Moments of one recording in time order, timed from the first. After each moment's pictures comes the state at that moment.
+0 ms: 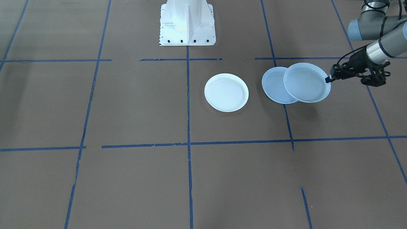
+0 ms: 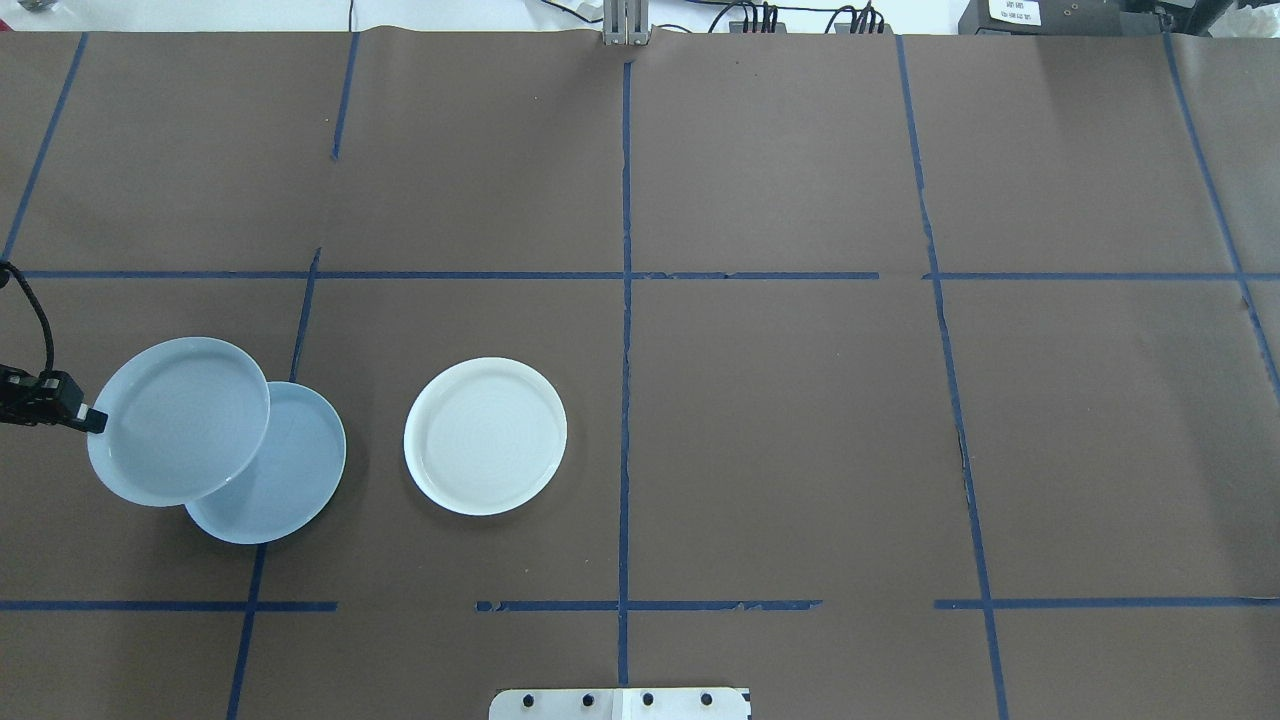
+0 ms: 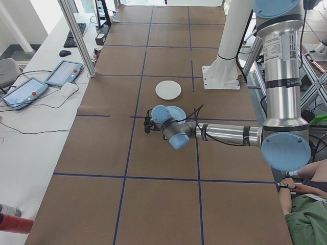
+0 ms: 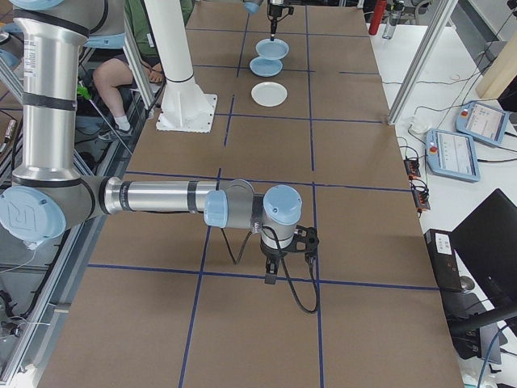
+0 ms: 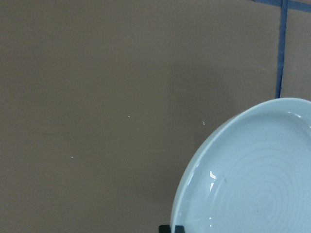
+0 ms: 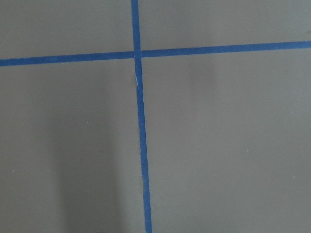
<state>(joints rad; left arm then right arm) -0.99 -1.43 -1.67 -2.42 -2.48 -1.00 1.56 -1.69 1.73 -1.64 2.31 0.06</state>
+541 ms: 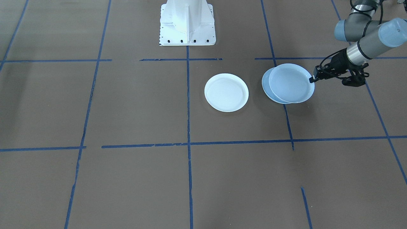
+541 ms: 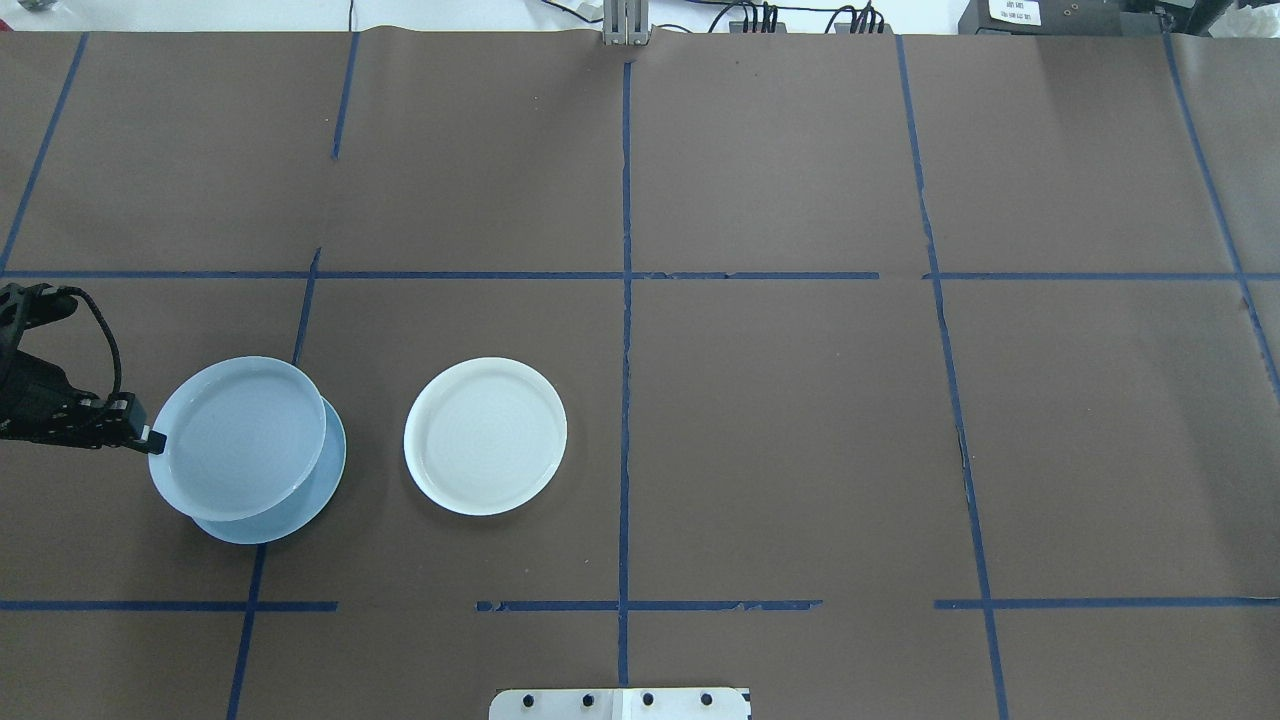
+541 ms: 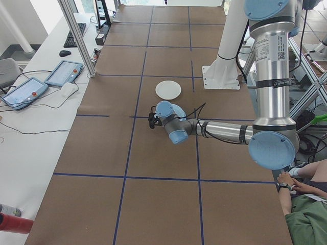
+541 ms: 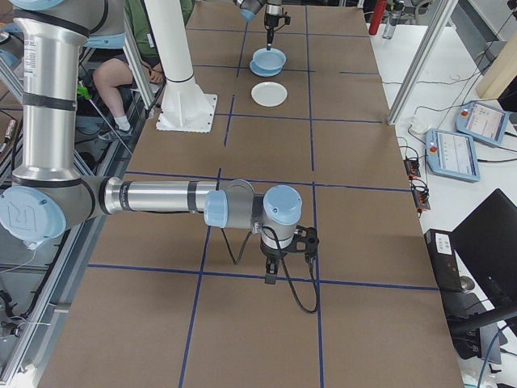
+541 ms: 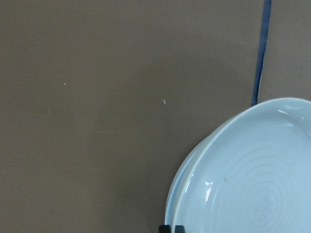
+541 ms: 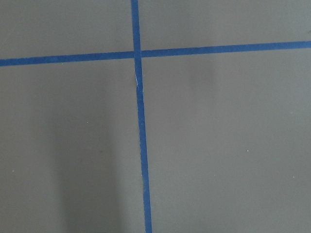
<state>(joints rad) -0.88 -1.46 -1.67 -2.48 -2.41 -1.16 1.56 -1.69 1.73 -1.64 2.31 0.06</state>
